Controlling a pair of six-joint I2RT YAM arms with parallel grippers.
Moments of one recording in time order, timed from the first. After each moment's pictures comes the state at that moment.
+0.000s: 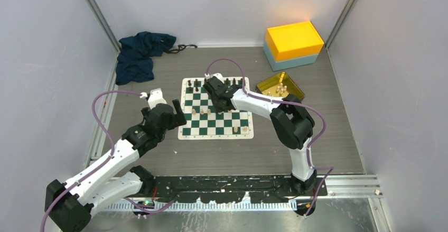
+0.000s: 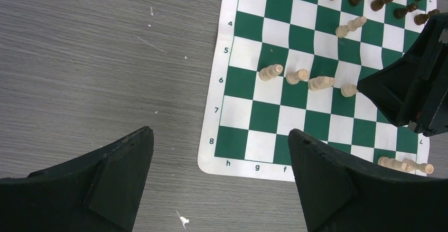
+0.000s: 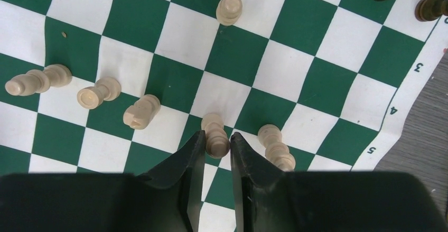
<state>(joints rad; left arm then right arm) -0.63 0.87 0.64 -0.44 -0.52 -0.65 0.82 1.99 1.47 -0.49 0.29 0.37</state>
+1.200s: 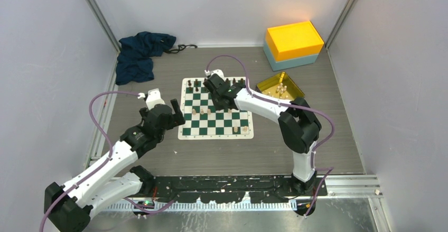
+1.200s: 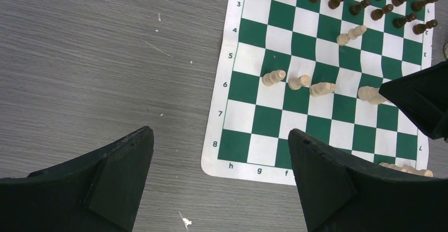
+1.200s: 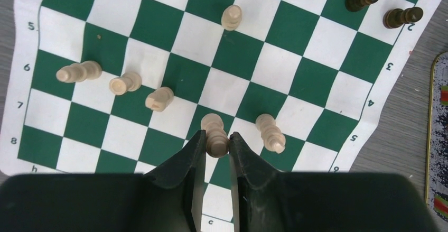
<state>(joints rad) -0.63 0.84 0.64 -0.44 -0.55 -0.65 0.83 1.91 1.47 -0.51 0.30 0.36</state>
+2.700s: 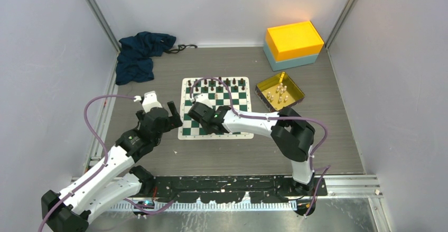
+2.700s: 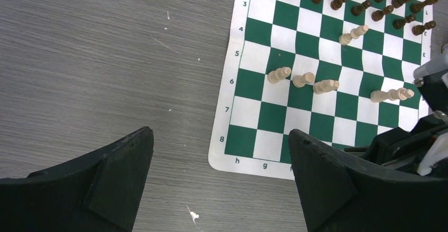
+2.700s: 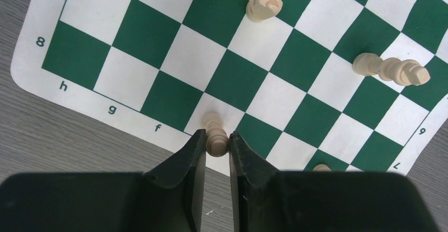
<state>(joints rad) -0.63 0.76 0.62 -0.49 -0.56 -0.65 1.08 1.90 1.35 -0.49 0.40 0.44</state>
